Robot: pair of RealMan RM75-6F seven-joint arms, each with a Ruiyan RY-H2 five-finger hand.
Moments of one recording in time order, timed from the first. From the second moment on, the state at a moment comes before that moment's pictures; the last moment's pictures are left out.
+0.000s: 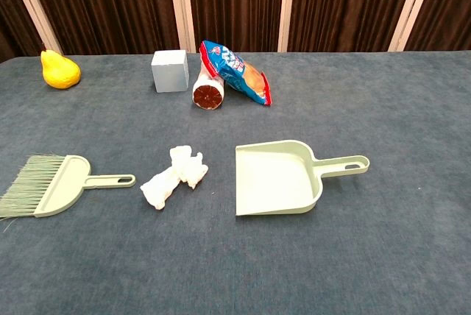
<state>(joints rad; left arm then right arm) -0.04 -1.15 0.01 -1.62 1.62 1.56 0.02 0.09 -1.17 -0.02 -1.59 -1.68 1.50 -0.20</state>
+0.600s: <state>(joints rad) -0.04 -1.14 0.02 -1.62 1.62 1.56 0.02 0.10 -1.17 -0.02 -1.61 -1.68 1.48 -0.21</state>
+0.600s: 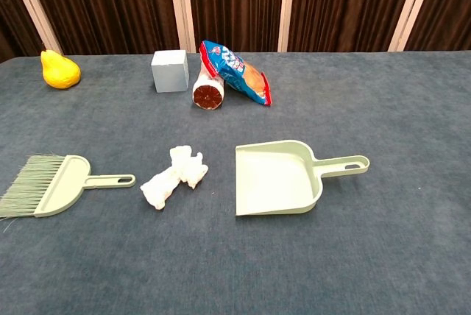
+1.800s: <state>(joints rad) -0.05 -1.13 0.02 -1.65 1.60 1.52 0.02 0.42 -1.50 0.19 -1.65 -1.23 1.15 -0.64</state>
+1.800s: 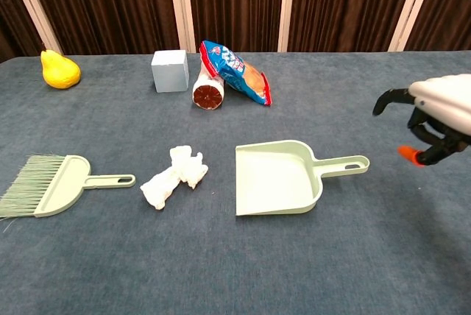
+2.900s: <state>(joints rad) -0.06 -1.12 0.02 -1.66 1.58 1.50 -0.01 0.51 -1.73 0.16 -1.50 -1.12 1.16 -0.71</state>
